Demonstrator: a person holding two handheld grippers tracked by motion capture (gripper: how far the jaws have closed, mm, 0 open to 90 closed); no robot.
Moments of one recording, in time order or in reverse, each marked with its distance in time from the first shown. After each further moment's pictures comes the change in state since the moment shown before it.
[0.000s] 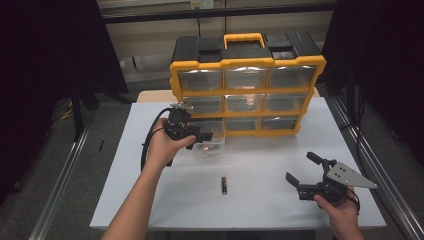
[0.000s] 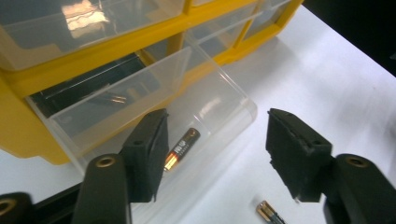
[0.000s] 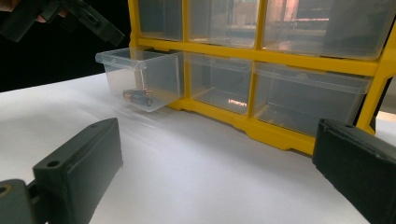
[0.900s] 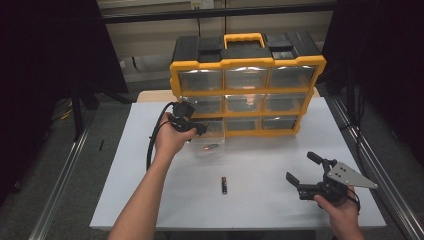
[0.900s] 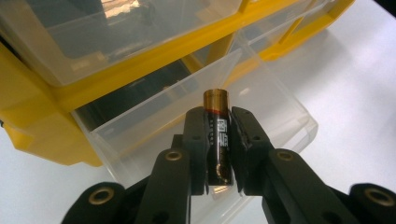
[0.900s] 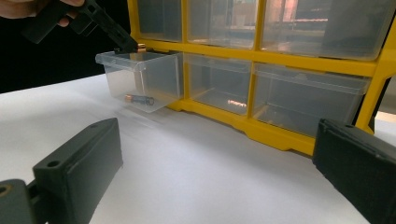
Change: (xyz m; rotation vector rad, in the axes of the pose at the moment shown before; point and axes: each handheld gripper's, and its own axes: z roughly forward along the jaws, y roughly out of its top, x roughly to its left) left arm 0.017 0.016 0.024 0.047 0.128 -0.044; right arm -0.001 0.000 -0.001 -0.001 0.000 0.005
